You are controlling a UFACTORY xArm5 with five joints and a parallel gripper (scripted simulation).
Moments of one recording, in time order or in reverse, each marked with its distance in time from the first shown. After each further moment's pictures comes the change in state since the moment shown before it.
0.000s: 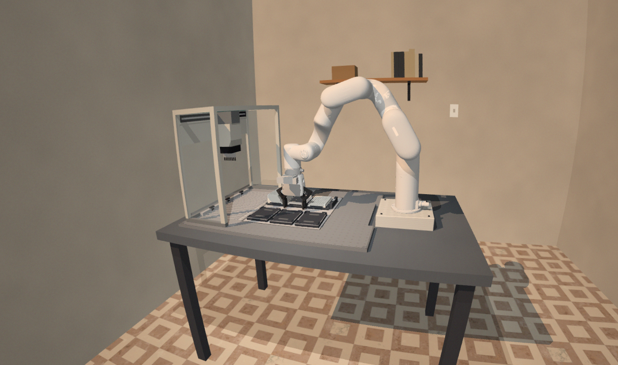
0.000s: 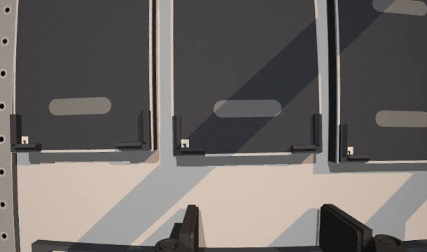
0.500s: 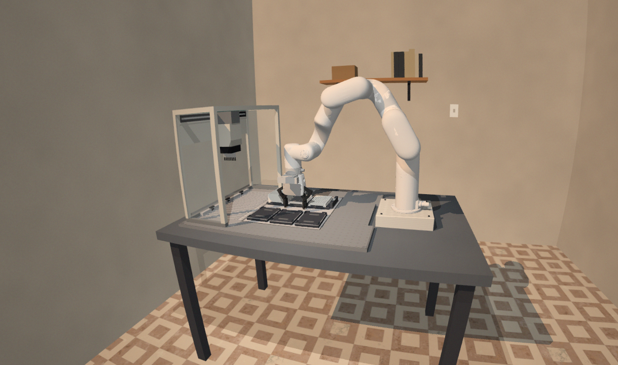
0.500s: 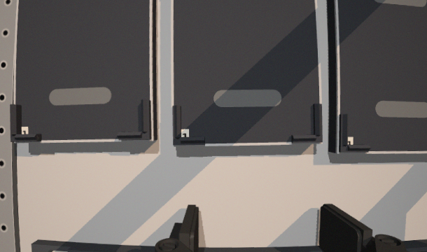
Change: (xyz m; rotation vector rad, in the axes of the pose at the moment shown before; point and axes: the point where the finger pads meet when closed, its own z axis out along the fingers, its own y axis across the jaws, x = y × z) arm -0.007 0.000 0.000 0.000 0.000 0.000
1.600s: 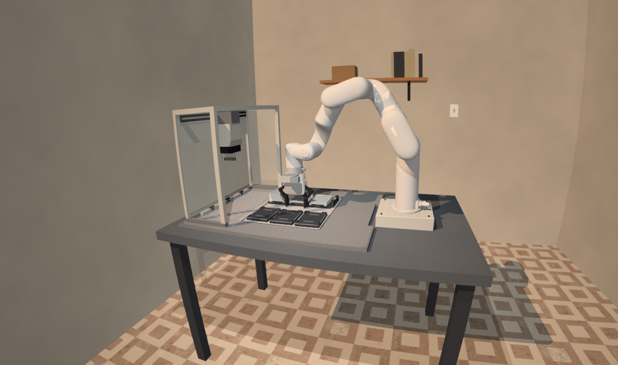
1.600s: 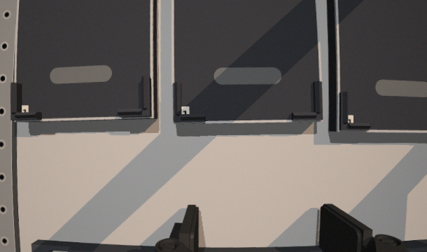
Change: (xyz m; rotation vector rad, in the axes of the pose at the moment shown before) arm -0.015 0.000 0.000 0.000 -0.001 0.000
